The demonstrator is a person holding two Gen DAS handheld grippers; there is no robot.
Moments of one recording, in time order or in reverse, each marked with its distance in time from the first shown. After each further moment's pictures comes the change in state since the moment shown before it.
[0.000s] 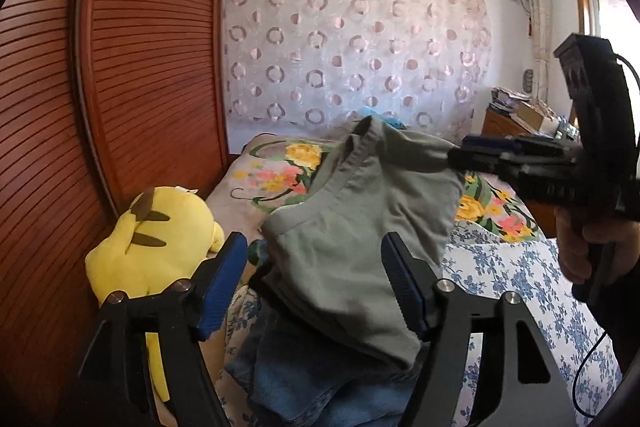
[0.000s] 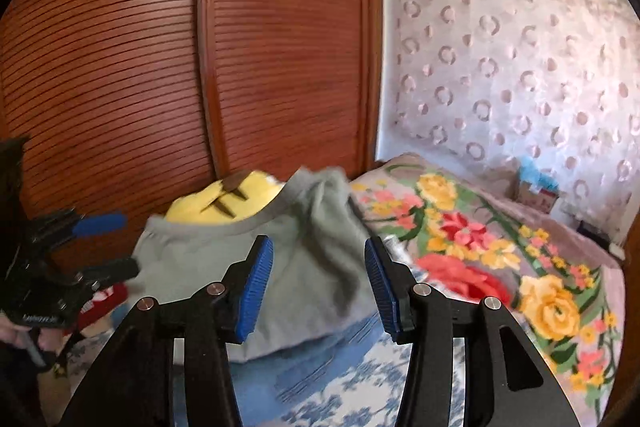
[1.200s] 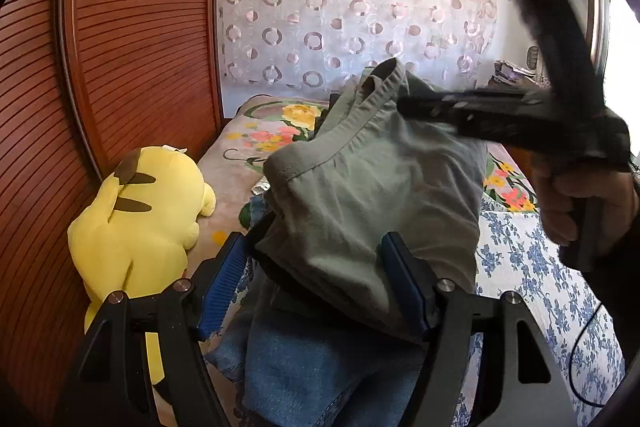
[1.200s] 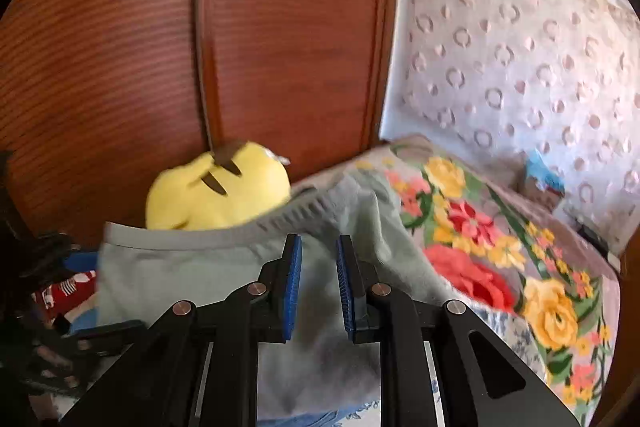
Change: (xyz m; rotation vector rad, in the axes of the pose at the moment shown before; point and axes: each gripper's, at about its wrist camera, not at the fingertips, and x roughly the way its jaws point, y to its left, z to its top) left arm 0.045 0.009 -0.024 -0.021 0.127 -0.007; right arm 0.084 0.017 0.038 -0.025 0.118 -0.041
